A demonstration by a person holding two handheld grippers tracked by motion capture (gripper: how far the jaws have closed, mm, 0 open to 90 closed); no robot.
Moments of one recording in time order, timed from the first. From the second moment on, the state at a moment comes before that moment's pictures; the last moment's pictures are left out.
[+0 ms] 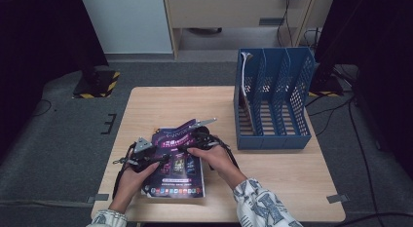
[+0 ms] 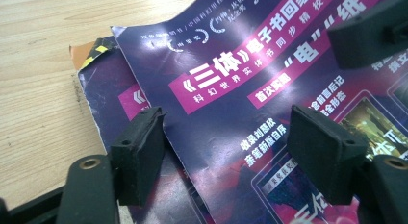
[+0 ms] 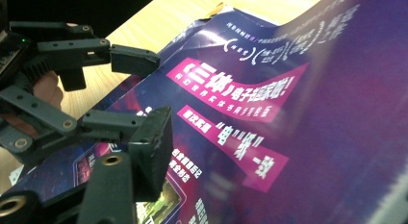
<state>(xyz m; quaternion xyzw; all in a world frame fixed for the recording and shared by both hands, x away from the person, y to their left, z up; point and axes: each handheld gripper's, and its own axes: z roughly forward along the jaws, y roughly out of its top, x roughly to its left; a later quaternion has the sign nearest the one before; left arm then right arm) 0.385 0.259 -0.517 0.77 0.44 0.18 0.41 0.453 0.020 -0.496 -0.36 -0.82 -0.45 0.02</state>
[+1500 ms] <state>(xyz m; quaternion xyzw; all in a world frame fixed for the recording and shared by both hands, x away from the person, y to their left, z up) 0.378 0.244 -0.505 0.78 0.41 0.16 0.45 0.425 -0.022 -0.443 -0.27 -0.76 -0.58 -0.14</state>
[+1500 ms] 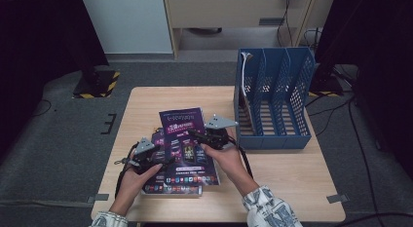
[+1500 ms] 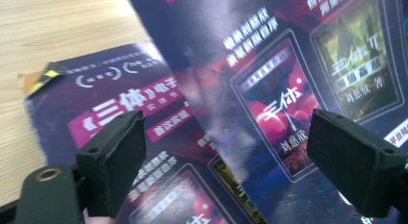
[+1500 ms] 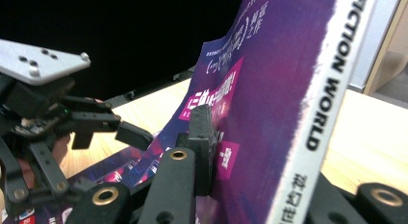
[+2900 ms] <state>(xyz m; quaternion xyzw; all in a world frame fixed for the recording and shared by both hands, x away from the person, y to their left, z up) 0.383 0.246 -0.492 0.78 0.39 0.07 0.49 0.421 -0.041 -0.430 -0.26 -0.75 -0.59 -0.14</state>
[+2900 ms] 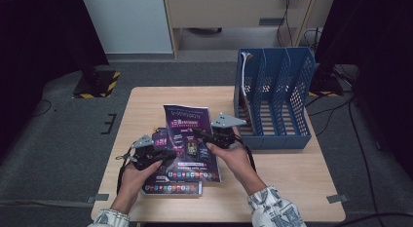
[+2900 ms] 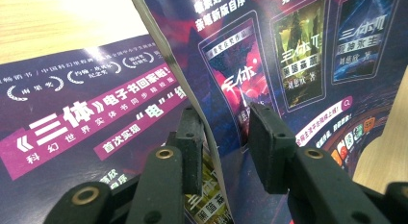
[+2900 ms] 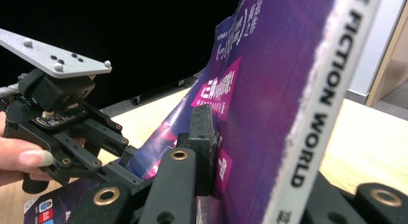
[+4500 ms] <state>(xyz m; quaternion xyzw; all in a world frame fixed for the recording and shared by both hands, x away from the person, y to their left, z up) 0.379 0.251 -0.469 0.76 0.38 0.13 0.51 0.426 -0.040 -0.393 -0.25 -0.74 -0.61 -0.14</state>
